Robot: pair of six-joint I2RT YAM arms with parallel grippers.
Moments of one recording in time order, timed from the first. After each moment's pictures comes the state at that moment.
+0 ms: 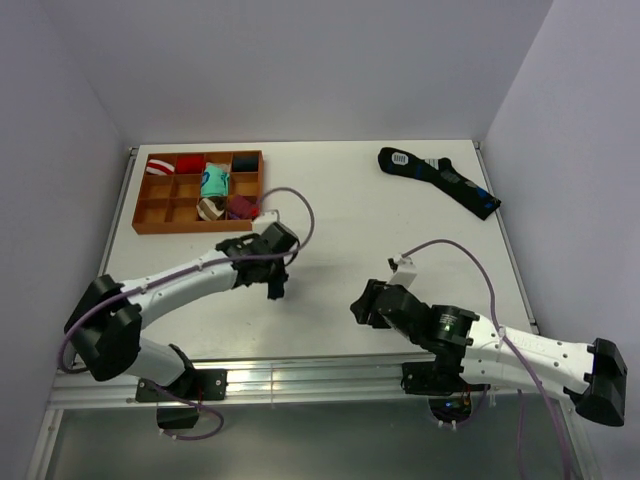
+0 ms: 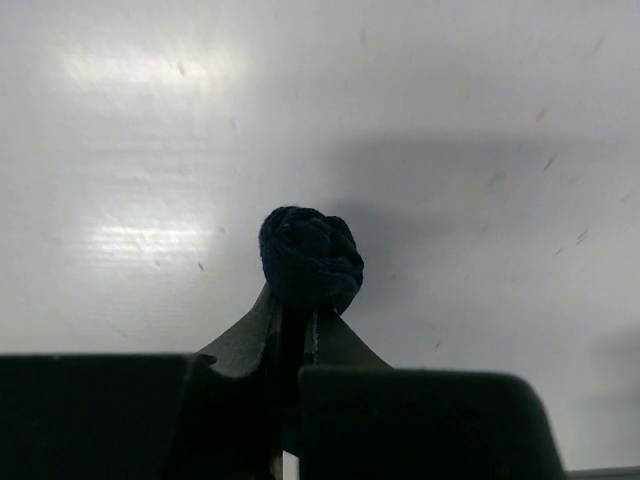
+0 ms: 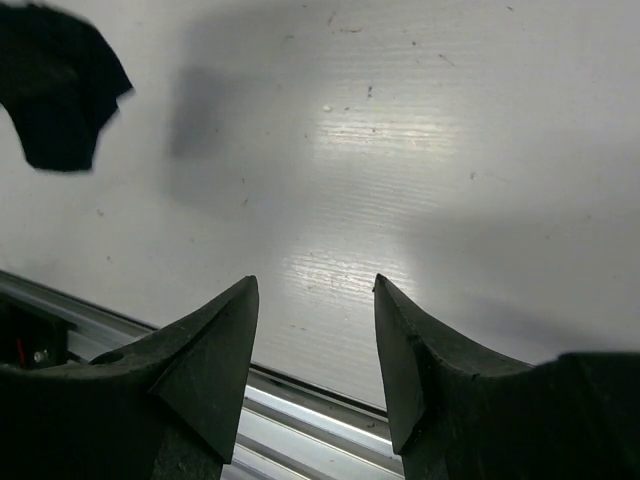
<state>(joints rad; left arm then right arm) -0.86 1.45 0.94 -0.57 -0.37 -0.83 1.12 0.70 0.41 -0.46 0.47 1.03</state>
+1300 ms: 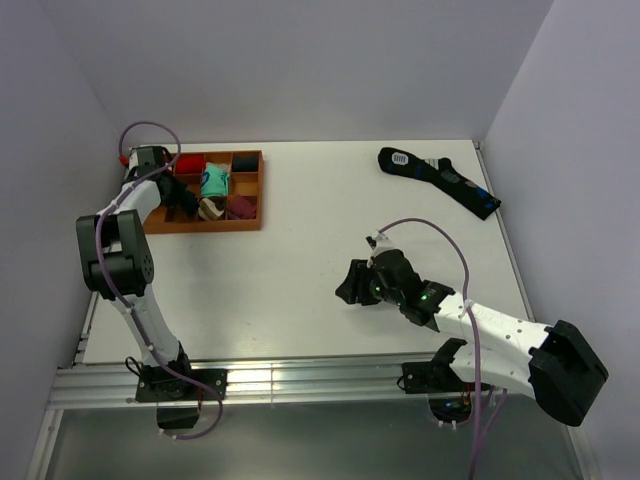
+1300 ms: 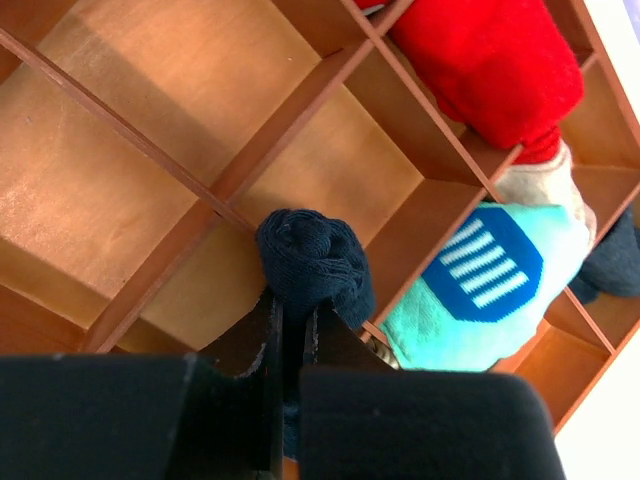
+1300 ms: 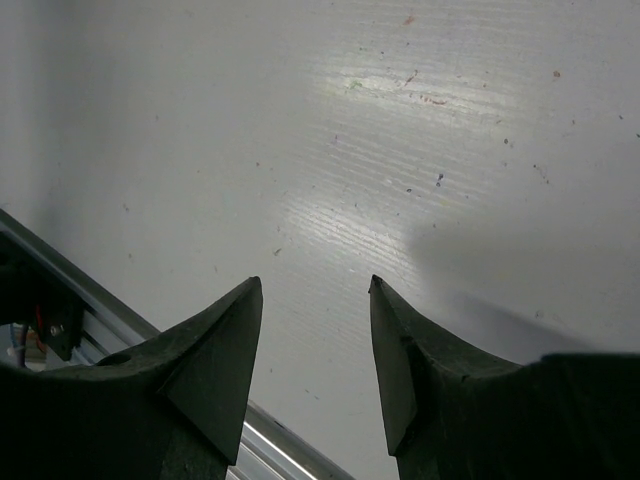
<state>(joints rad) 0.14 1.95 1.41 -0.29 -0.09 -0.71 0.75 1.02 0.43 -0.05 -0.05 0.69</state>
